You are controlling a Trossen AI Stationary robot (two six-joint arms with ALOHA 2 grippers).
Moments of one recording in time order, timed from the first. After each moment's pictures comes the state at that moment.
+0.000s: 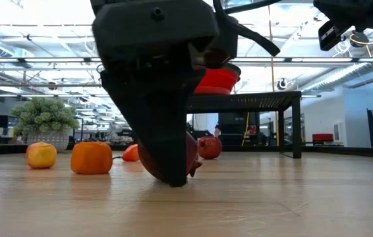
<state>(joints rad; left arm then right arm) -0.44 2.23 1.69 -0.76 -0.19 -0.64 -0.06 0.16 0.29 0.00 -0.19 0.22</state>
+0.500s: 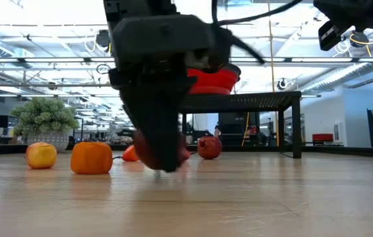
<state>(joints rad) -0.40 2.20 1.69 -0.87 -0.14 -0.63 -0.06 0.16 0.29 0.01 -0.19 0.22</state>
